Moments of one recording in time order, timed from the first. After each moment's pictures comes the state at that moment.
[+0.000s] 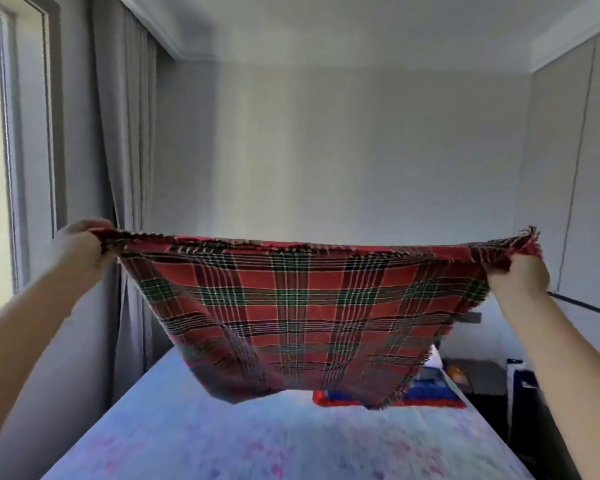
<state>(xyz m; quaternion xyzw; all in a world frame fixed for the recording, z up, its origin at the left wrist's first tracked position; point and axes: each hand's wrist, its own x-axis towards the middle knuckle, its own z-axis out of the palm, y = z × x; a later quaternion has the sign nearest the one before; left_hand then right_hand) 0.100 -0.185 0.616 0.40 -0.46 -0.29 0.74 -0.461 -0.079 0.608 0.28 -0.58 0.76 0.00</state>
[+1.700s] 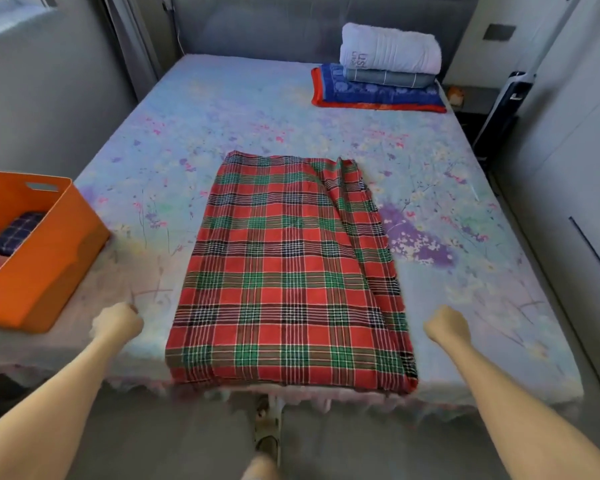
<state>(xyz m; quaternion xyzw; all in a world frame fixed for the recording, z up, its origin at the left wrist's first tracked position) 0.176 0.269 0.093 0.82 -0.54 -0.18 -0.10 -0.358 0.412 0.104 0.31 -0.92 0.01 -0.22</state>
